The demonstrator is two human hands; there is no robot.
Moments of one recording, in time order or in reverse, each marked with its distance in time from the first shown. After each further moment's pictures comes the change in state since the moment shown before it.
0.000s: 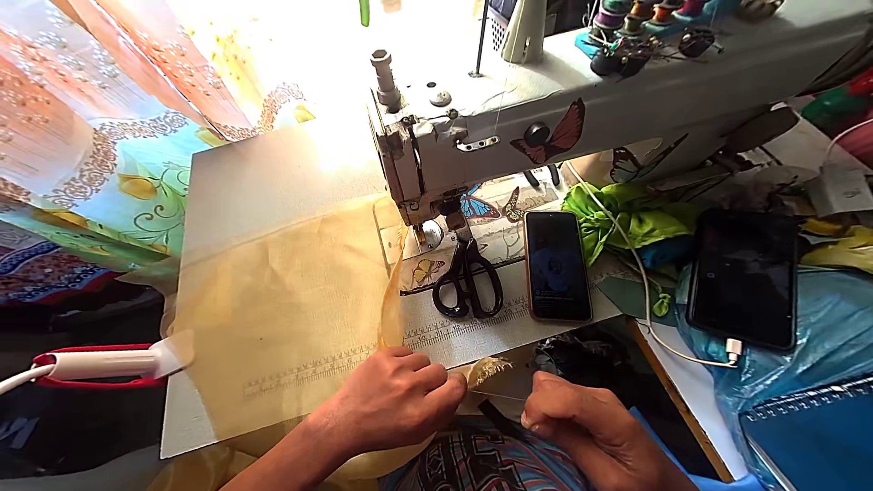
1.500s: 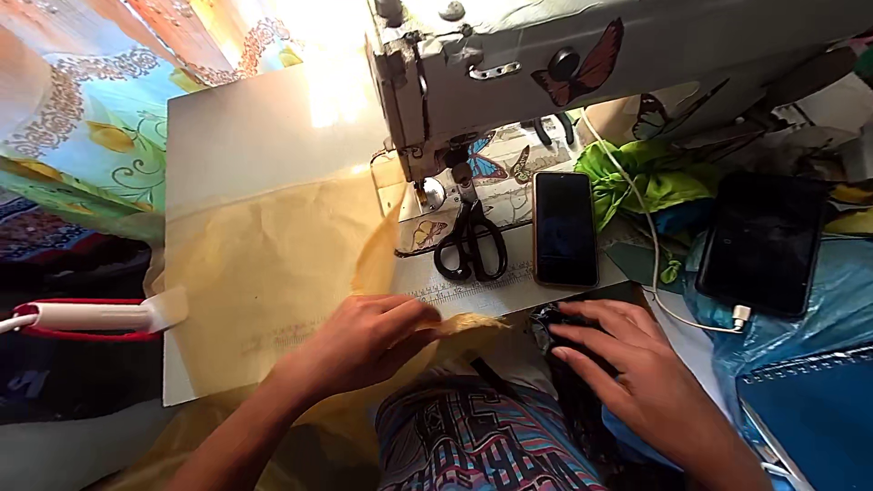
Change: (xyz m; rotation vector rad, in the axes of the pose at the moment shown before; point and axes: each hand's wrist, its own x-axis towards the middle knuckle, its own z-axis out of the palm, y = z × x) left_hand -0.017 -0.013 -0.020 -0.343 -0.044 -0.310; right_hand -0.025 -0.008 -0.025 -0.805 0.027 0.390
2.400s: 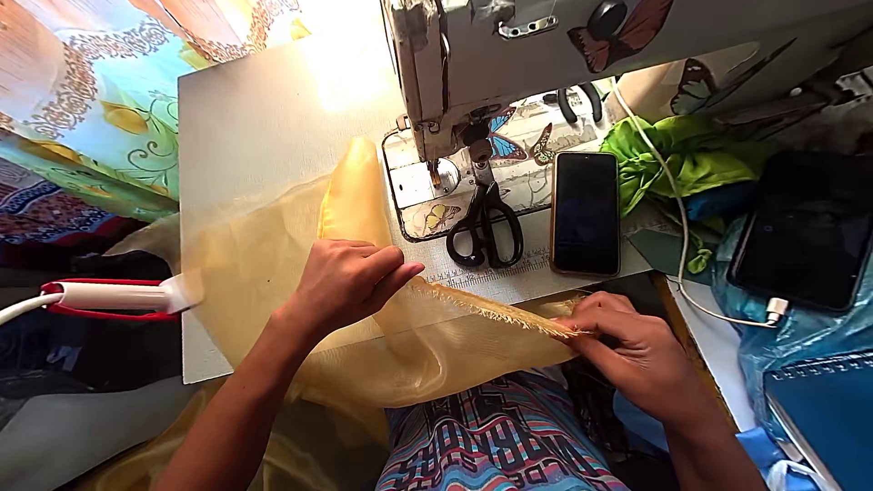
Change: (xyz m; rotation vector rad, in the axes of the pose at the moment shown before) left_hand 0.002 -0.033 -0.020 0.374 0.174 -0.008; right_hand 0.007 0.018 0.022 0.435 0.069 -0.032
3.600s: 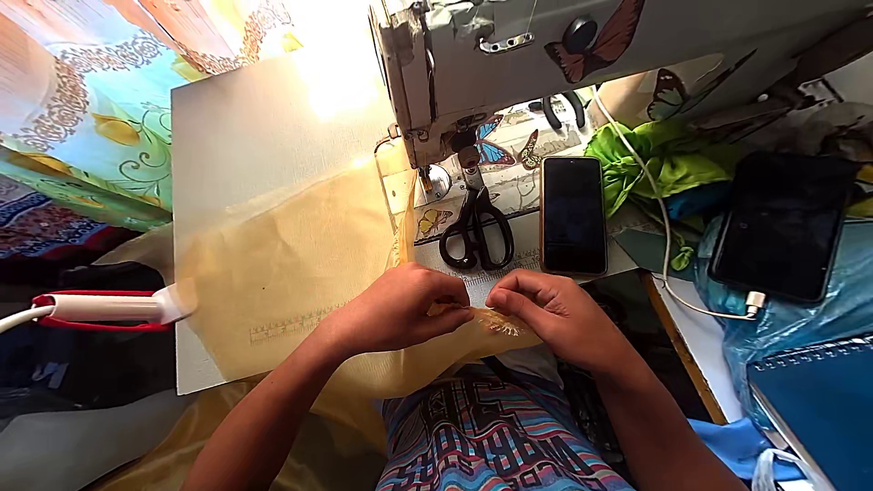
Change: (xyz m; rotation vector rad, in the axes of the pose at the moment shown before) left_hand 0.032 0.034 0.022 -0.629 -0.387 -0.086; right_hand 0.055 -0.031 0.030 0.312 -0.237 0.249
